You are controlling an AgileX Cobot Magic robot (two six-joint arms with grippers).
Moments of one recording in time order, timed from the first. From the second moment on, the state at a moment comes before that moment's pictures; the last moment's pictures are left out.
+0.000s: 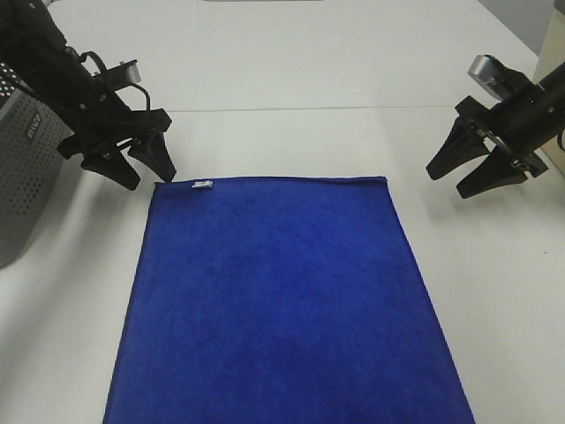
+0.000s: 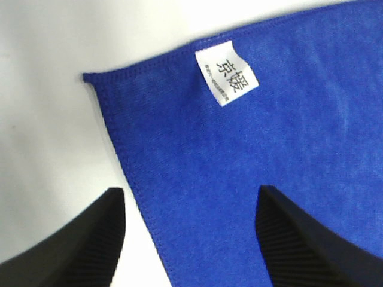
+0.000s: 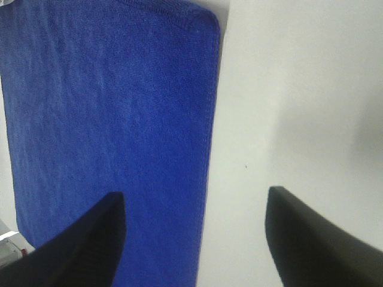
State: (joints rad) left arm -0.10 2.29 -1.76 -0.52 1.03 0.31; right arm -0.14 2.18 -1.52 0.71 1.14 -0.61
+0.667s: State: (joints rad) left arm -0.07 2.40 -1.82 -0.53 1.02 0.28; right arm -0.06 2.33 -1.72 0.69 1.11 -0.59
